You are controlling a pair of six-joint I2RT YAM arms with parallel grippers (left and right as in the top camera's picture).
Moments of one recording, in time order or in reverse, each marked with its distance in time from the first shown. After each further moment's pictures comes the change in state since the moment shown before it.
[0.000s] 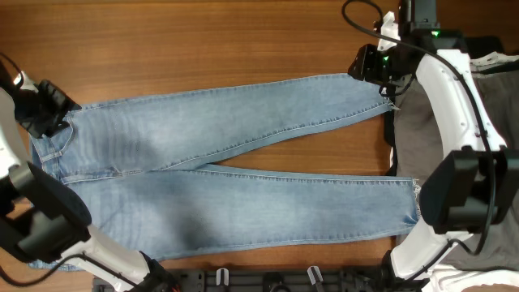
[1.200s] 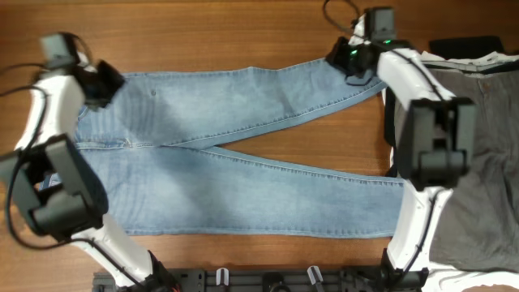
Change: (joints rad) left arm -0.230 0.054 -0.183 0.502 -0.023 -0.212; right arm 0.031 0.299 0.031 0.420 -0.069 0.288
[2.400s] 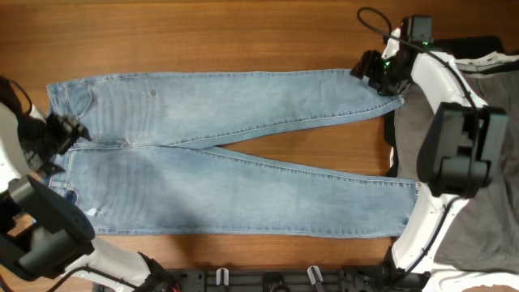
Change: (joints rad) left arm 0.274 -0.150 0.010 -0.647 -0.147 0.249; right arm -0.138 -0.049 -0.057 -0.129 -0.005 -0.166
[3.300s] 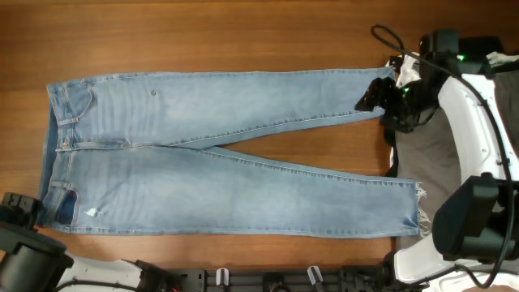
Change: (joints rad) left arm 0.523 -0.005 -0.446 0.619 -0.004 0.076; right arm 0.002 -0.420 -0.193 -0.492 -0.024 -0.018
